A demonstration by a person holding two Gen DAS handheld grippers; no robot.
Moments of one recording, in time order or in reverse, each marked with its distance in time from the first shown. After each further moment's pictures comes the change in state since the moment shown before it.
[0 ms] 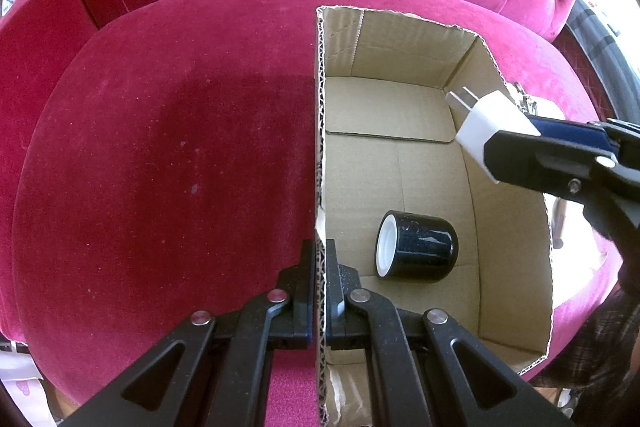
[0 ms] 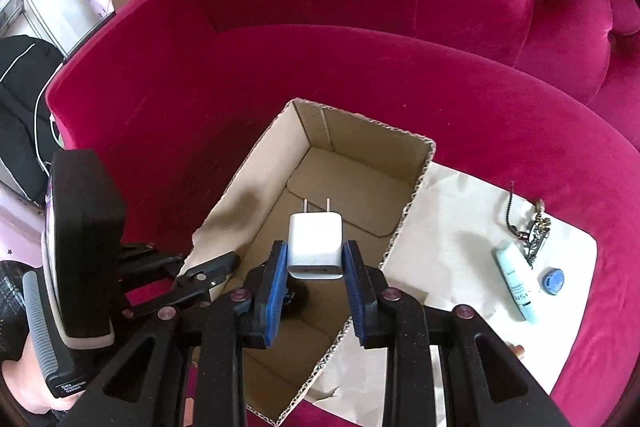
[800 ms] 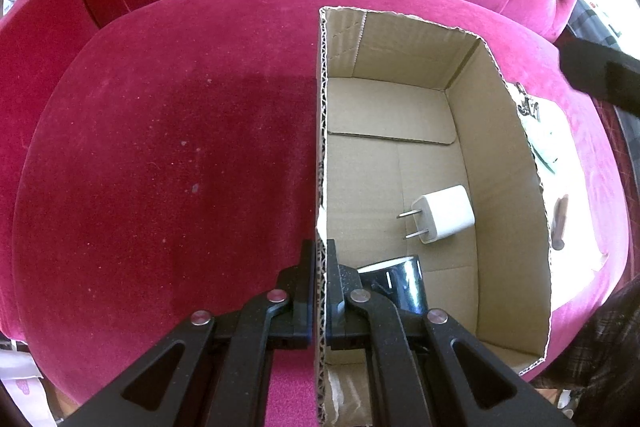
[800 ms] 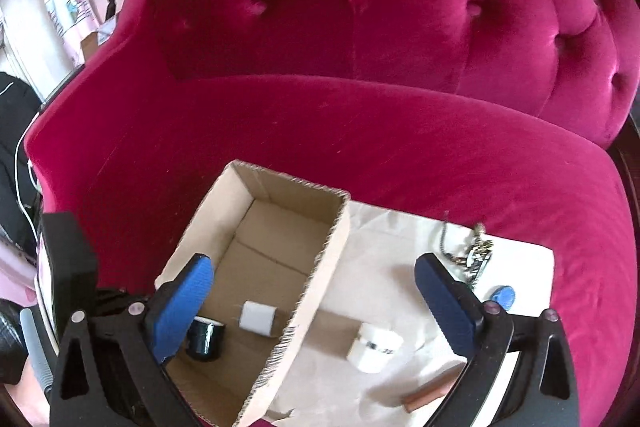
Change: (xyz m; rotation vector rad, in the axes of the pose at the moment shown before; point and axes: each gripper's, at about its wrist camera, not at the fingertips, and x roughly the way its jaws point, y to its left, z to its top) left arm 0.001 -0.002 -0.001 -0.003 -0.002 0.003; right arm -0.029 -0.045 0.014 0.088 -0.143 -0.109
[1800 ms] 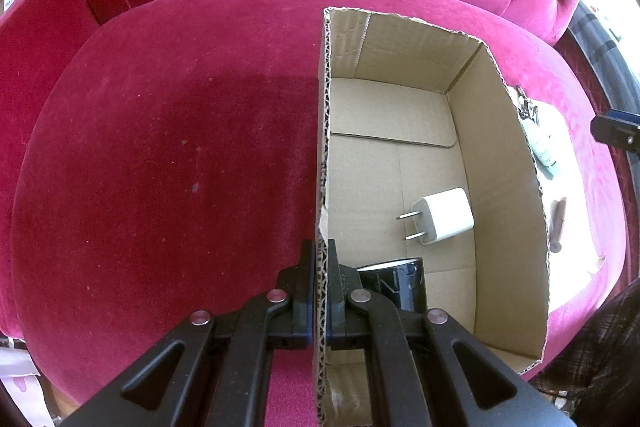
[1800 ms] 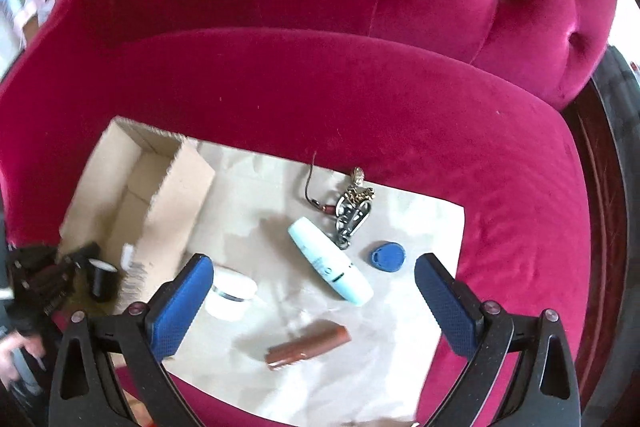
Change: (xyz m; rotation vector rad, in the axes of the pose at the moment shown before) left arm -0.002 0.005 0.003 -0.009 0.001 -0.007; right arm -0.003 -0.094 -0.010 -0.002 0.204 -0.154
